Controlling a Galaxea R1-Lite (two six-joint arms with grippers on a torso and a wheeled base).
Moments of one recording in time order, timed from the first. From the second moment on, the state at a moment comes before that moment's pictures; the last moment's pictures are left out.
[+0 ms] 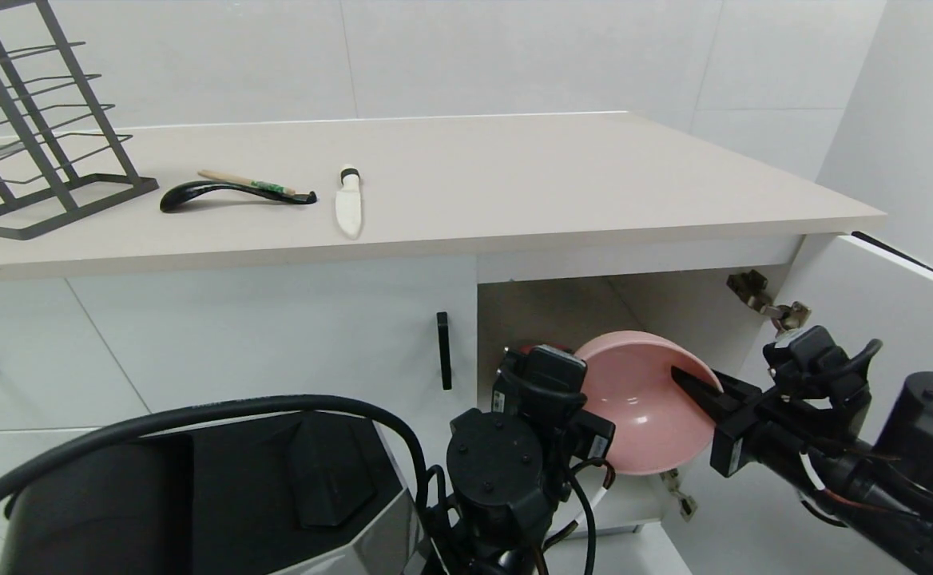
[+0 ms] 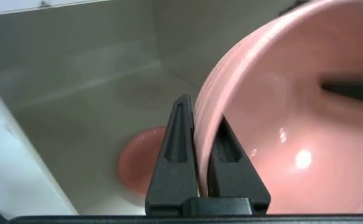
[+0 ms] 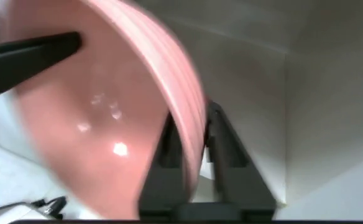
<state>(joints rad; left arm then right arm) -1.04 2.33 -0.91 -1.57 0.50 0.13 0.46 1.81 -0.09 -1.57 0.04 -0.14</state>
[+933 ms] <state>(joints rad) -1.08 2.27 -0.73 -1.57 0.36 0.13 0.33 1.88 -0.11 -1.57 0.07 -0.14</state>
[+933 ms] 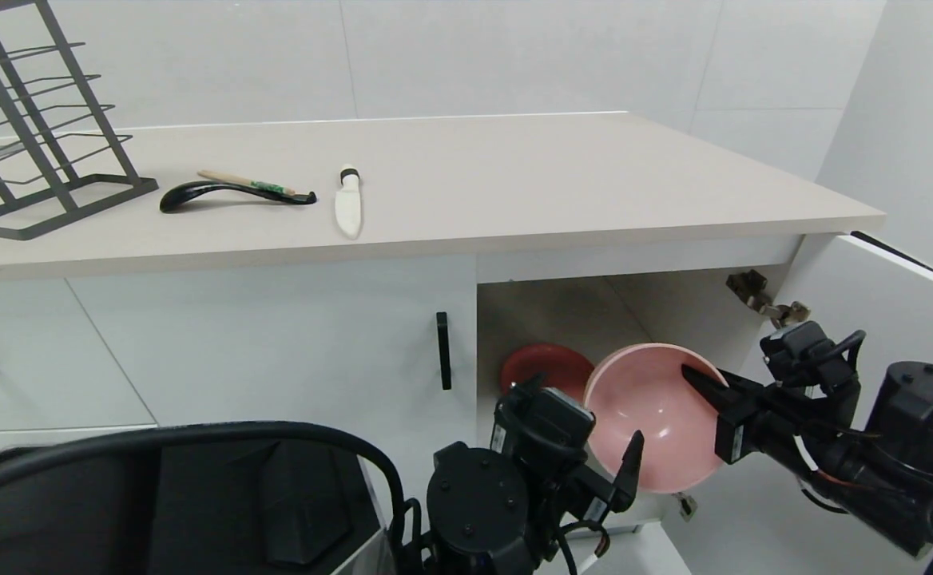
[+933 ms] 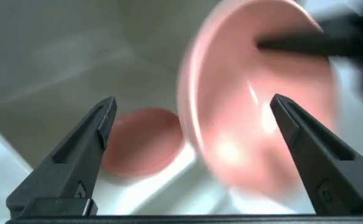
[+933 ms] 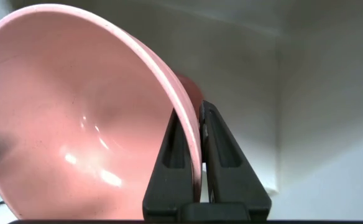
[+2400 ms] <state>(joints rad) -0.69 1.62 0.00 -1.57 -0.14 0.25 0.35 1.96 -0.06 -1.57 0.06 0.04</state>
